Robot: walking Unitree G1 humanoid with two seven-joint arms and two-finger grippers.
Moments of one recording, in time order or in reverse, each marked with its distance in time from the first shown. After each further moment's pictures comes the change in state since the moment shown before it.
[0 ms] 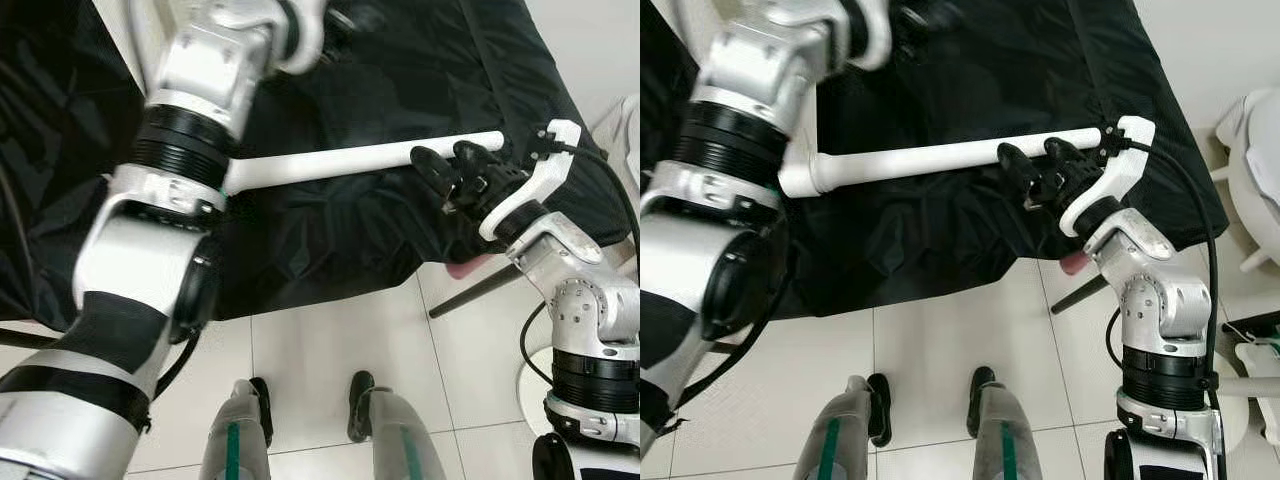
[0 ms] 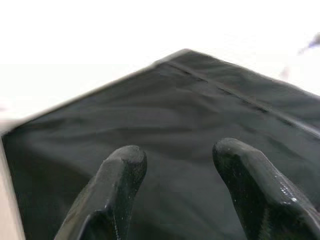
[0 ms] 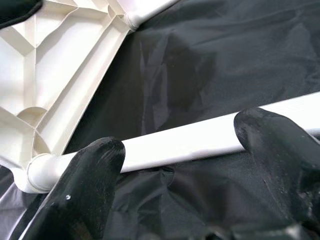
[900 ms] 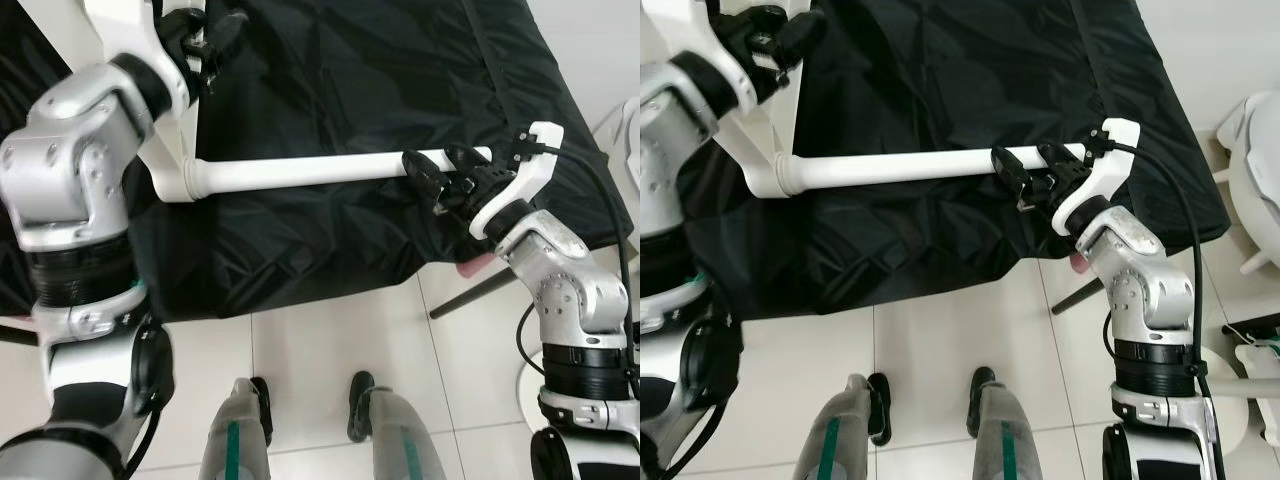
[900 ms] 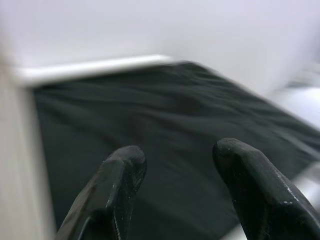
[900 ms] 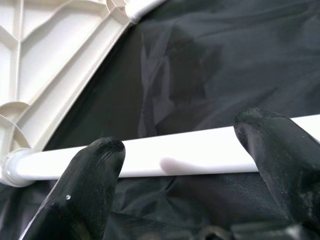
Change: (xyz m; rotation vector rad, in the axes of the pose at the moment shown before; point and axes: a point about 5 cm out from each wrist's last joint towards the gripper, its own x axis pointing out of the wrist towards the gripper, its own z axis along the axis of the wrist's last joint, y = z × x) left arm -0.101 0.015 -0.033 -0.157 -0.055 -0.071; right arm 0.008 -0.003 -0.010 -0.034 0.019 0.002
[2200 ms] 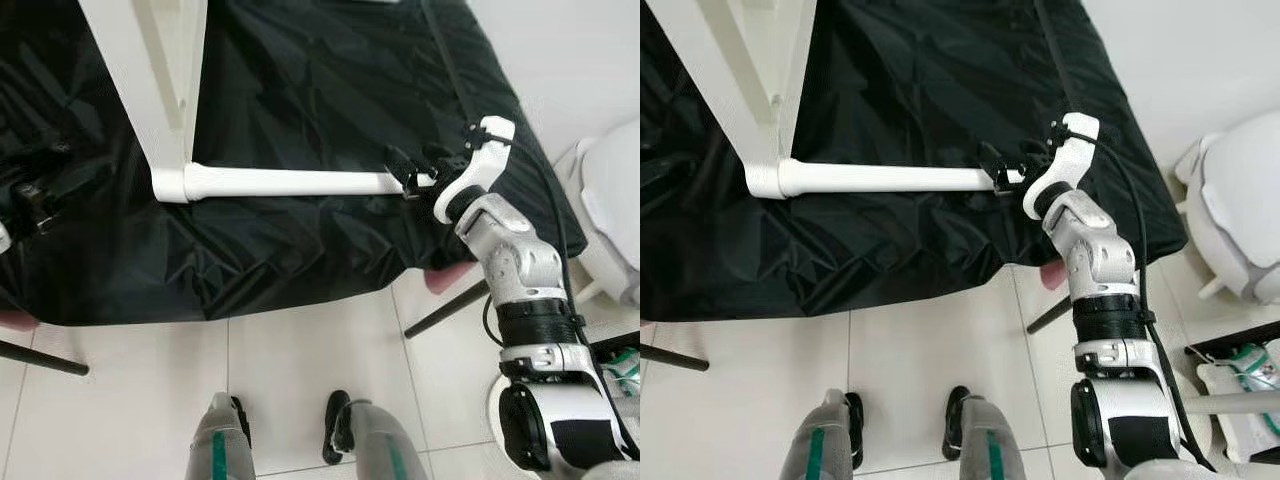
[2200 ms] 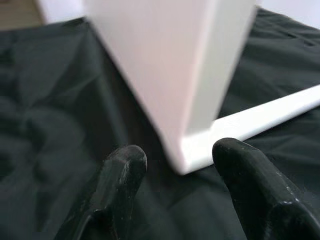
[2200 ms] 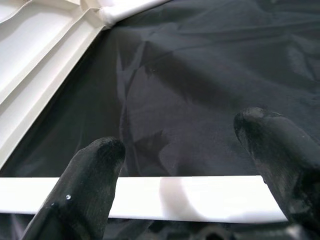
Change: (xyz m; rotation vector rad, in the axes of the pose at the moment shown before) left arm -0.138 0.065 -0.042 0.109 0.319 0.179; right arm 0.051 -0.011 -0.030 0.057 0.059 -0.116
